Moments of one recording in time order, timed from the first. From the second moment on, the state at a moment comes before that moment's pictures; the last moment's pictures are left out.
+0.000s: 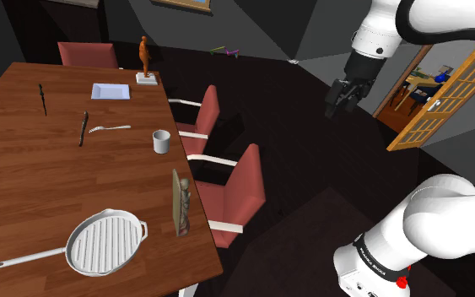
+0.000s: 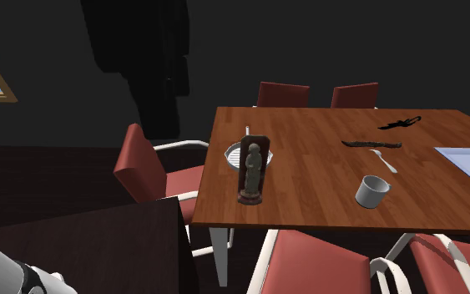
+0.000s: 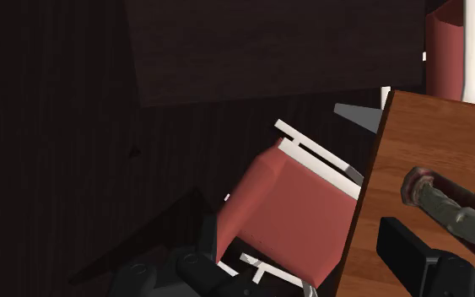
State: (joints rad) arm 0.02 -0.76 0.03 -2.44 -0.08 1.63 0.16
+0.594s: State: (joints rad) arm 0.06 -0.58 0.11 -2.44 -0.01 1.79 0.26
